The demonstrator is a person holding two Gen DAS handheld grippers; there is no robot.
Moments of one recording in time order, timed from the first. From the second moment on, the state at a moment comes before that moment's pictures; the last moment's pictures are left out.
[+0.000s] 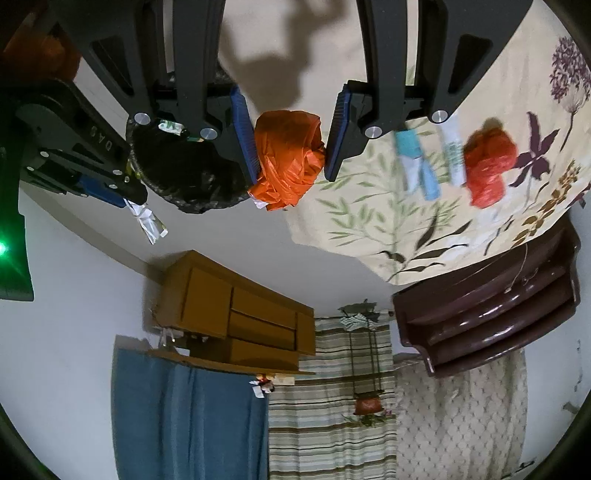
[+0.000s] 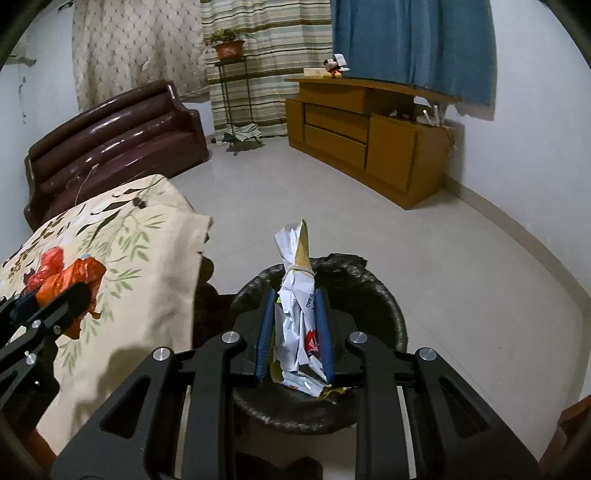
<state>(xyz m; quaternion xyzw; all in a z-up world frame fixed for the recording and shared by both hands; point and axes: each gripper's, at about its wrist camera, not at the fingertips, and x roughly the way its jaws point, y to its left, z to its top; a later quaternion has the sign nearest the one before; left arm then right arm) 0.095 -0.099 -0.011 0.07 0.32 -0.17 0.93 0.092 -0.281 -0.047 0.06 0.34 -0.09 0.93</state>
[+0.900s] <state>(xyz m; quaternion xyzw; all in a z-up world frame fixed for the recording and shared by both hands) 0.144 -0.180 -0.045 0.11 0.36 -0.19 0.91 0.128 -0.337 -0.087 0.11 0.37 -0.12 0.92</state>
